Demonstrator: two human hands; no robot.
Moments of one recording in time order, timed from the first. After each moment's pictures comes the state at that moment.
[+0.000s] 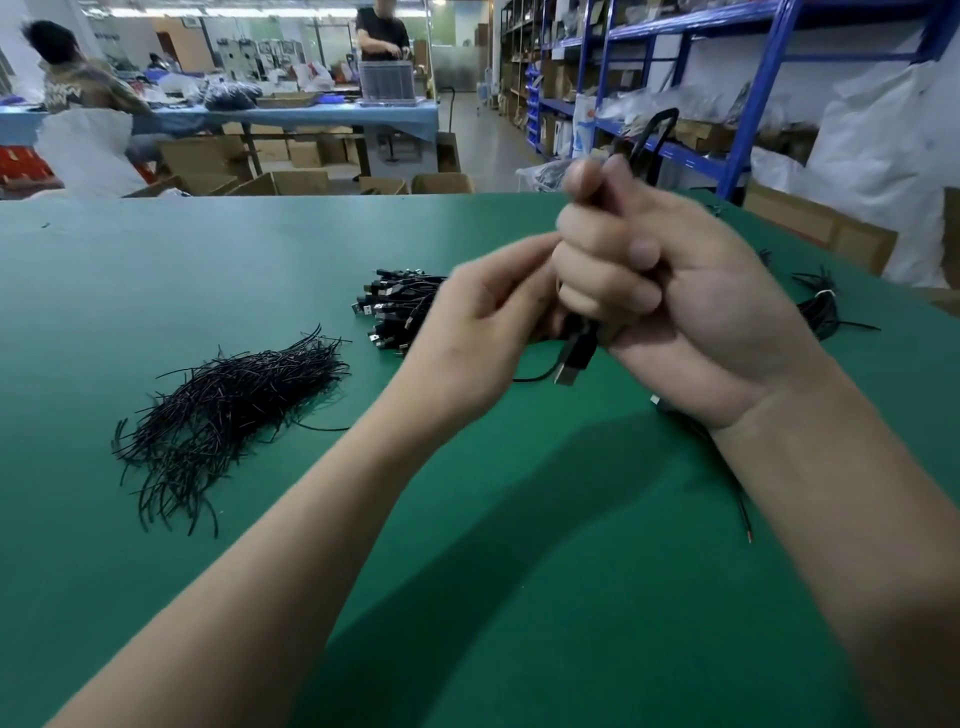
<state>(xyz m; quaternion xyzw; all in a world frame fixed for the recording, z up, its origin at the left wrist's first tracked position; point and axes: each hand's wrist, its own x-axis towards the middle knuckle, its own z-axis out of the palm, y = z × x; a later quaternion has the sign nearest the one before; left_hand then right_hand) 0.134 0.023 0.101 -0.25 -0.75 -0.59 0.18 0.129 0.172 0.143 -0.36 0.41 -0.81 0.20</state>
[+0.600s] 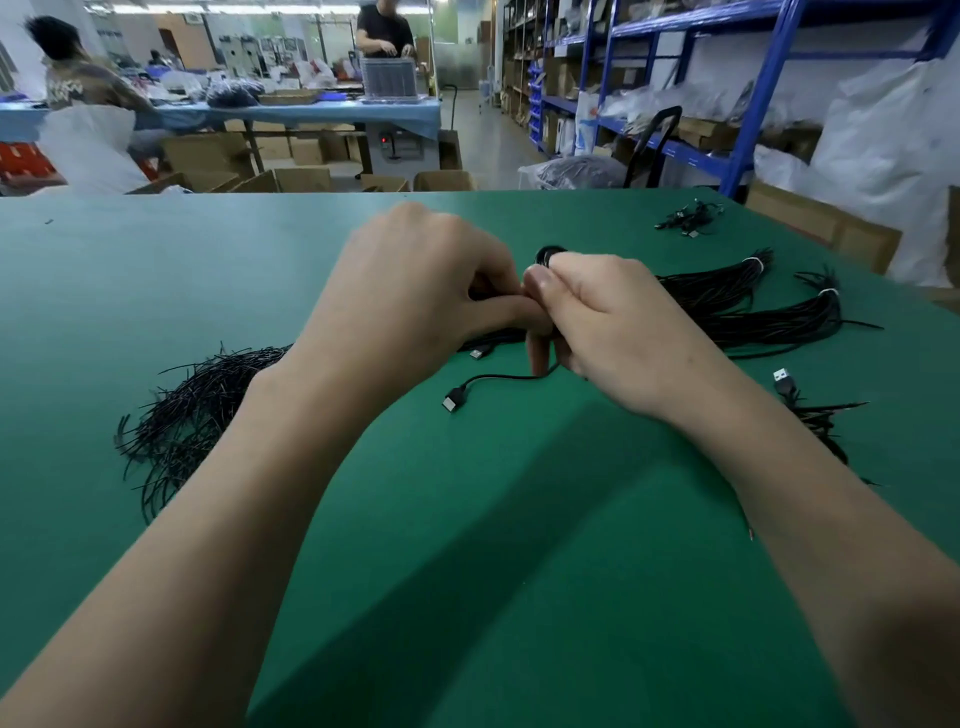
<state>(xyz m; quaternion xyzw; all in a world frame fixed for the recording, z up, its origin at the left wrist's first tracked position) 0.148 -0.016 0.145 -0.25 -0.91 -0.16 0.28 0.124 0.163 0.122 -0.28 0.88 -0.36 -0.12</state>
